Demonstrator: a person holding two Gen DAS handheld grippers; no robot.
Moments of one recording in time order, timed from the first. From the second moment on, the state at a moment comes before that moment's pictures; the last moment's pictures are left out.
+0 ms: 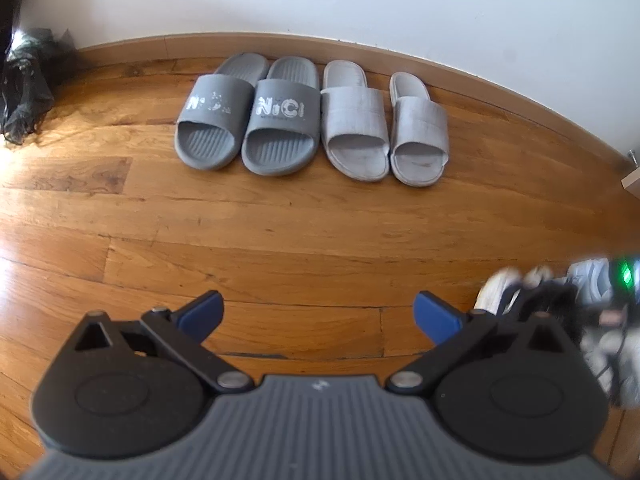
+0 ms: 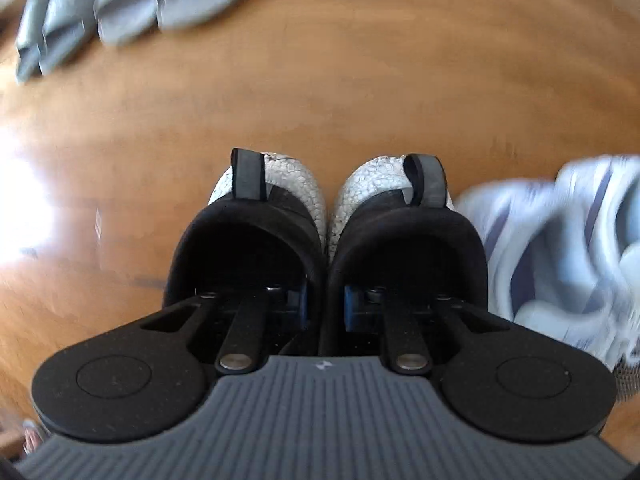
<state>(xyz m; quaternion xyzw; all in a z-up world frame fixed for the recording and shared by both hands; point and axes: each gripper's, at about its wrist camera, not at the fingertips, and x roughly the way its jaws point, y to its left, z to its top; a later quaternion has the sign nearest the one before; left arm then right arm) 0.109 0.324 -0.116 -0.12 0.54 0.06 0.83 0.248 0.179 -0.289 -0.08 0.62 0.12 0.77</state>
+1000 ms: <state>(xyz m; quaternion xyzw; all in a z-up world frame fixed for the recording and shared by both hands) 0.120 0.334 -0.109 -0.13 0.54 0.10 0.83 0.574 0.229 -0.297 -0.02 0.54 0.05 0.84</state>
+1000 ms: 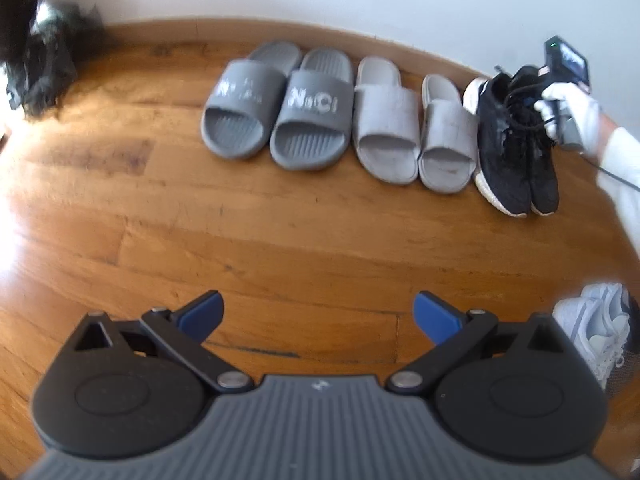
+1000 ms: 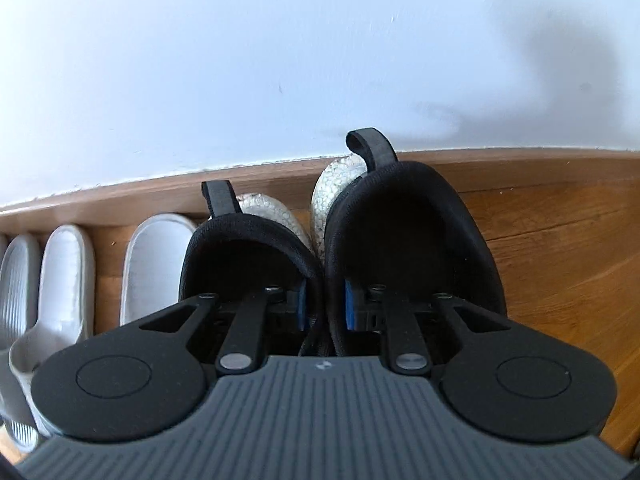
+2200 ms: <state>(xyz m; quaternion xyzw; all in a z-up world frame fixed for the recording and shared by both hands) 0.115 0.306 -0.122 -0.10 0.54 0.05 0.83 0.263 -0.059 -0.295 -0.15 0.60 0.05 0.78</state>
